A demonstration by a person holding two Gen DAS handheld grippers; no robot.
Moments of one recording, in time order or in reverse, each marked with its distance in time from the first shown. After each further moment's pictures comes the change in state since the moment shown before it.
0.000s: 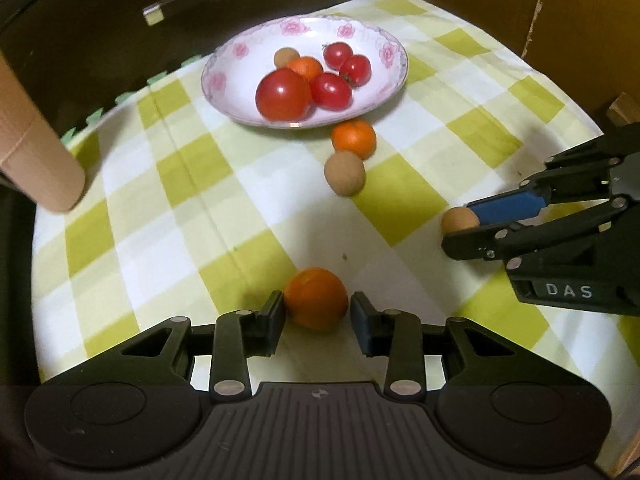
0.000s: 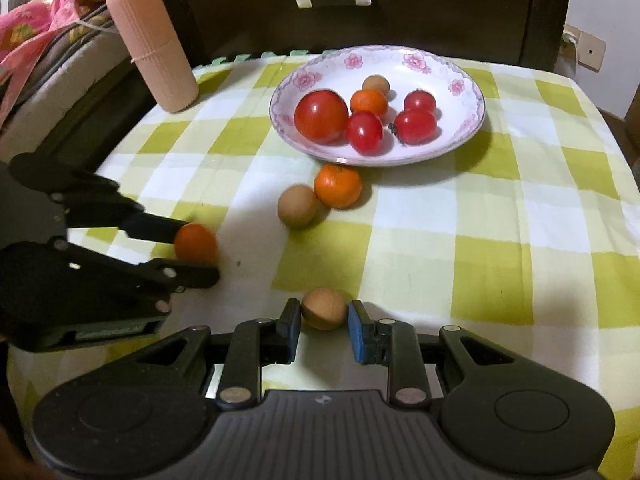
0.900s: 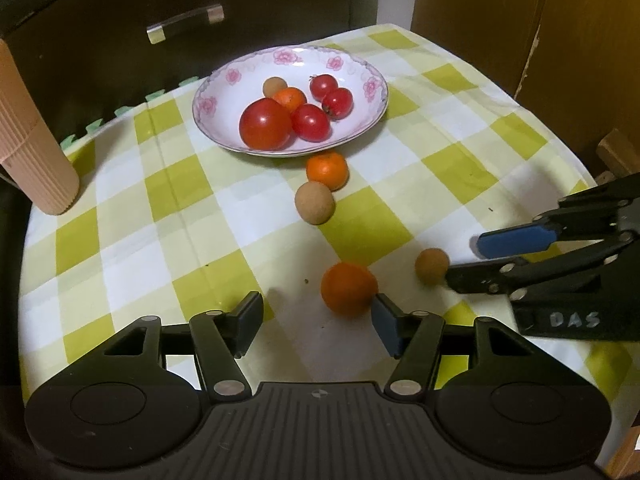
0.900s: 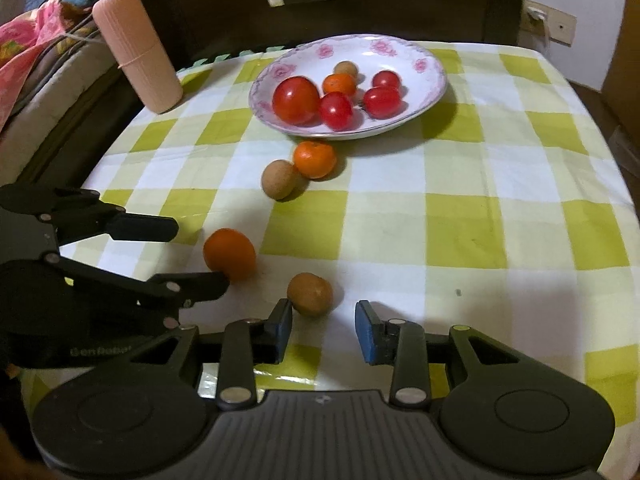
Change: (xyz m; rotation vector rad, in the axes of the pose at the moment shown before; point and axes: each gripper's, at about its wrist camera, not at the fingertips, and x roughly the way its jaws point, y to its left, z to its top) left arm -0.012 -0.018 0.002 -0.066 -0.083 -0.030; right arm -0.024 -0.010 -0.017 0.088 0.000 -0.028
